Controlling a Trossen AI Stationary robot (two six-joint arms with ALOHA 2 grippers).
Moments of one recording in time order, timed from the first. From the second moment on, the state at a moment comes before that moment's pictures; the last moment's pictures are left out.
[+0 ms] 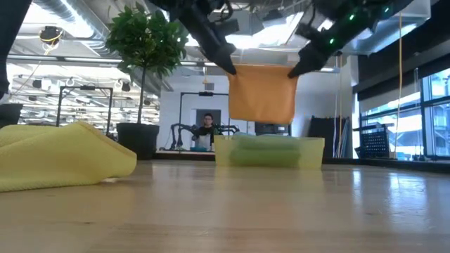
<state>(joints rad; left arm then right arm) 0.43 1.75 1.58 -0.42 -0.32 0.40 -0.58 1.15 0.91 -0.23 0.20 -0.44</state>
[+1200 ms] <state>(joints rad) 0.47 1.87 1.57 -0.57 -0.13 0.43 -0.73 1.37 0.91 -0.32 -0.08 -0.51</state>
